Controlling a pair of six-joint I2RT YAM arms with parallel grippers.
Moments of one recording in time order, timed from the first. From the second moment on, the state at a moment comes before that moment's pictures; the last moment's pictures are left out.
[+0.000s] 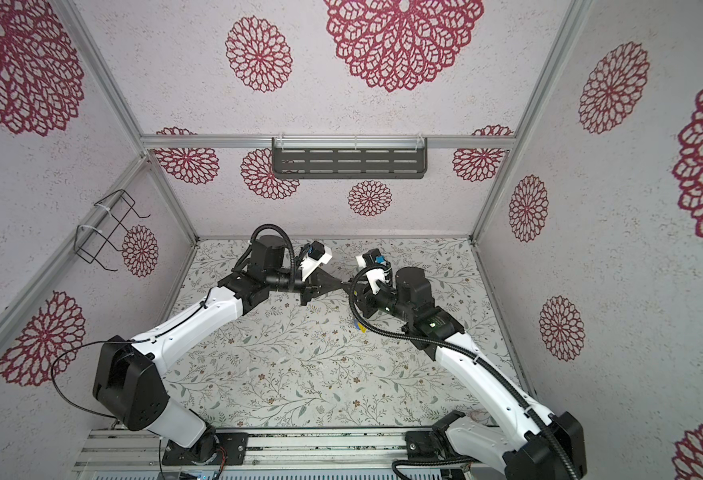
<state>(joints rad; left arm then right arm) -0.54 1.59 1.31 -0.16 0.84 0.20 0.55 1.09 0.95 -0.10 -0.37 0.11</state>
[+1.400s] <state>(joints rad) -0.54 1.59 1.31 -0.09 0.86 0.09 0.49 1.19 0.94 -0.10 -0.51 0.07</state>
